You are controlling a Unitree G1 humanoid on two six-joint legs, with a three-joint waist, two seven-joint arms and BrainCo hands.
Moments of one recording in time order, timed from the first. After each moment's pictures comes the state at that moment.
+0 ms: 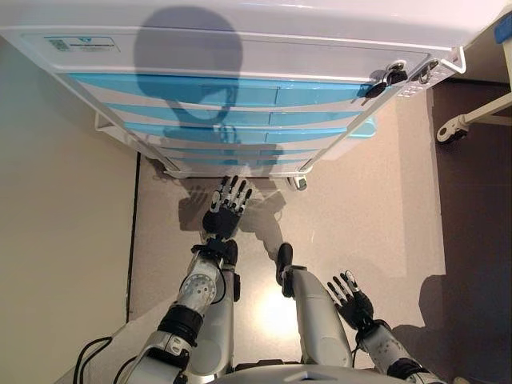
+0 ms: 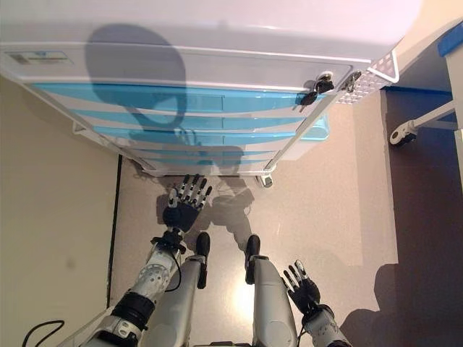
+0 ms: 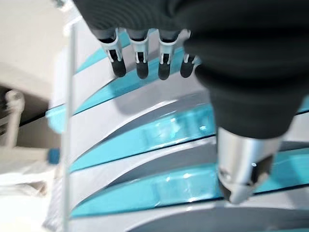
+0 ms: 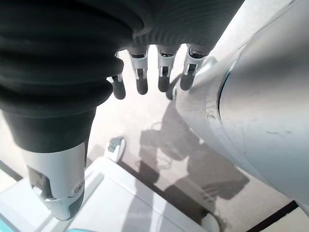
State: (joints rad) left arm -0.24 0.13 -0.21 0.46 -1.34 -0.21 -0.33; right arm -0.05 -0.20 0.13 1.01 1.19 -0.04 0.31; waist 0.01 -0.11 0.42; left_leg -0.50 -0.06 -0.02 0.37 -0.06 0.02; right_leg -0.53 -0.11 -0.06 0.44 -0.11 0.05
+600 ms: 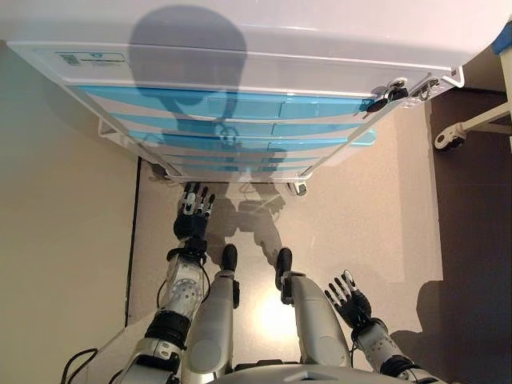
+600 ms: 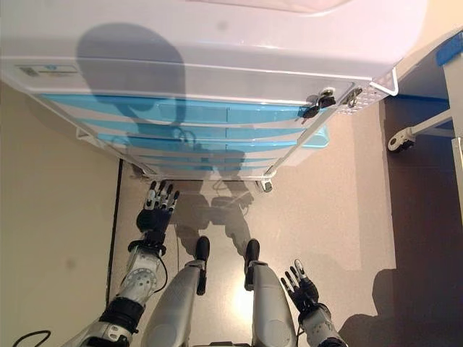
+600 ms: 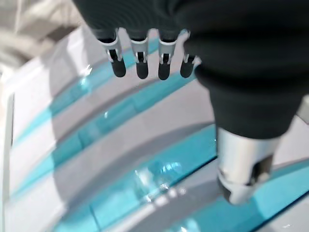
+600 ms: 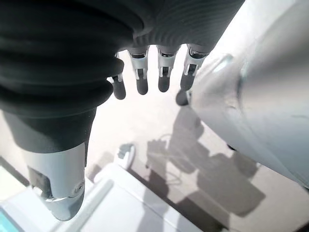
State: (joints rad) left arm -0.15 0.20 -0.10 0.46 -1.04 -0.32 -0.07; right arm -0.08 -0.17 0.11 1.04 1.18 -0.10 0.22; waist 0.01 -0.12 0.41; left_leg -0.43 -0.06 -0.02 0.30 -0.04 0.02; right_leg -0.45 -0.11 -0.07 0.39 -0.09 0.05
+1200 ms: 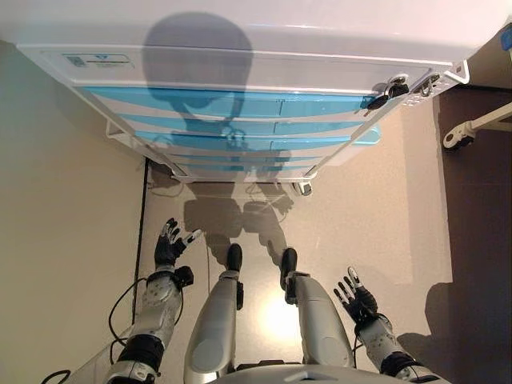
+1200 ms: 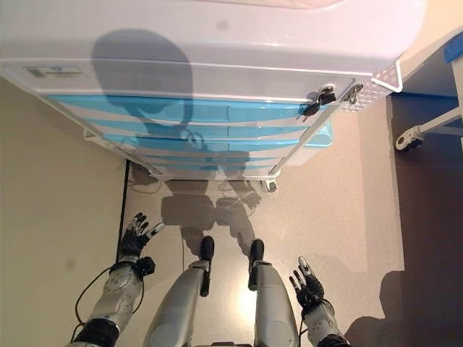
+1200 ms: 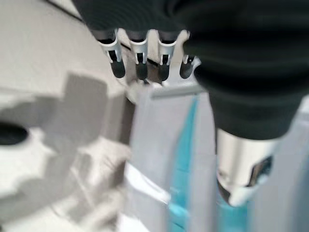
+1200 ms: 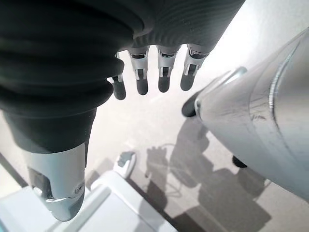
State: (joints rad) left arm -0.08 0.29 -0.09 0.66 -0.34 -0.21 0.24; right arm -0.09 -0.17 0.10 1.03 1.10 -0.13 0.13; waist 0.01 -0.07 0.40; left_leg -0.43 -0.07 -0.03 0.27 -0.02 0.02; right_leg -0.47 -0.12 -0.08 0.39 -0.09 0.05
